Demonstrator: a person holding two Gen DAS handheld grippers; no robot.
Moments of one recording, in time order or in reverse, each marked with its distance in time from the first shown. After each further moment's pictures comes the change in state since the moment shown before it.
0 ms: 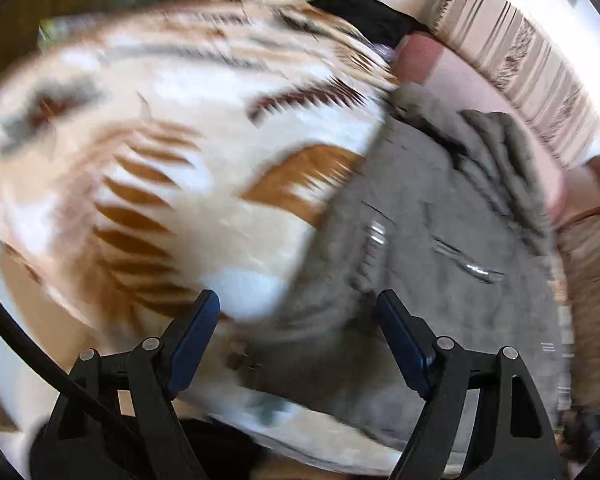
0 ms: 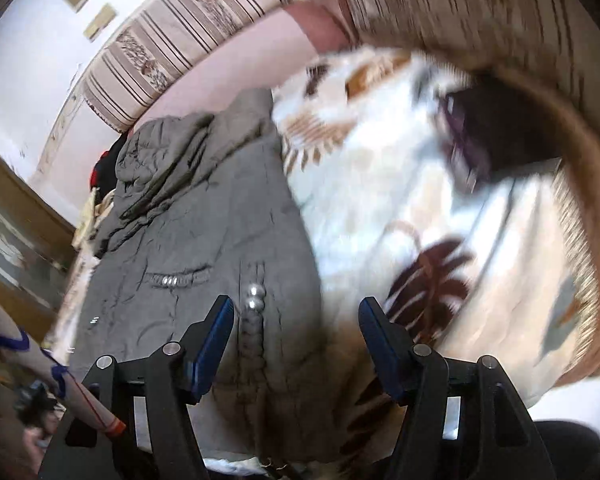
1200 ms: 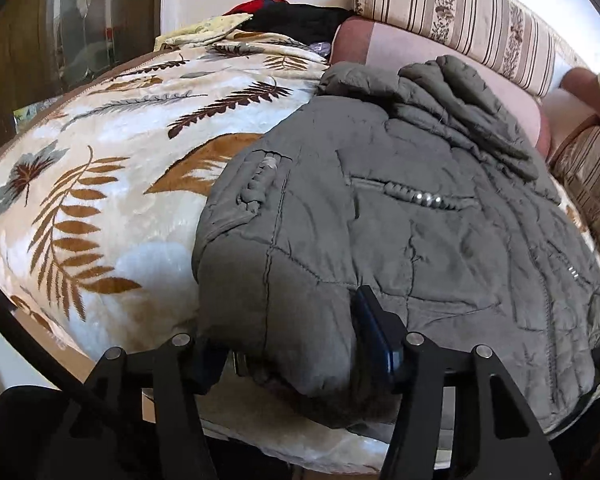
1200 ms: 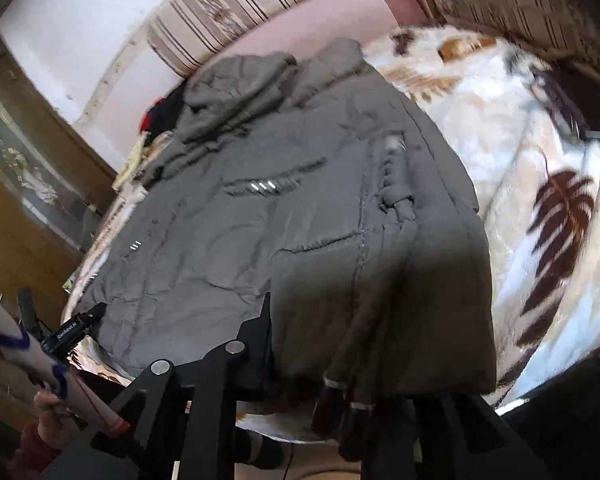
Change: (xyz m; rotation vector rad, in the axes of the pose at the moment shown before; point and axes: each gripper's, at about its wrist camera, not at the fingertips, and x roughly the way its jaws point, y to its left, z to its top) left arm 0.008 -0.074 -0.058 0.303 -0.137 0.139; right arm 0.018 0.062 -0.069 -0.168 0.077 0.094
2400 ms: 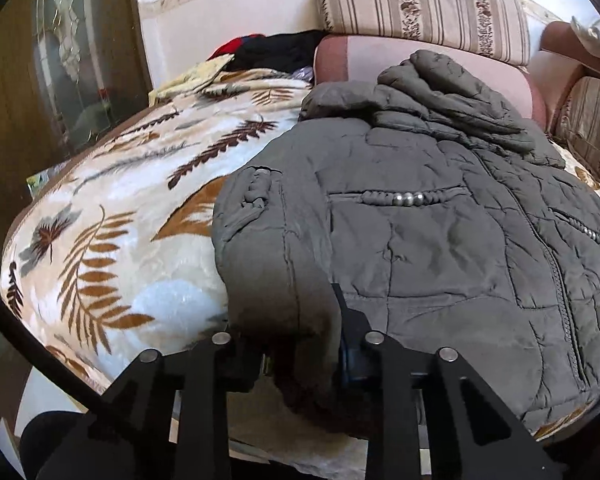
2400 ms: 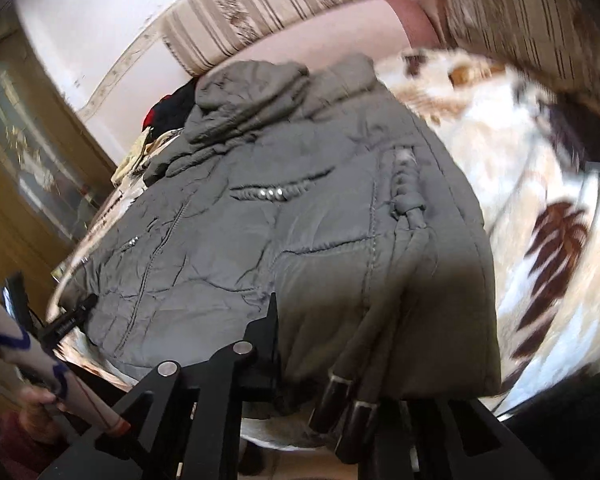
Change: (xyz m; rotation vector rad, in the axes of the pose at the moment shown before) left arm -0.016 -0.027 -0.008 0.180 -0.114 0.095; right arm -0.011 0.019 -0.001 -0.119 -0.072 -0.044
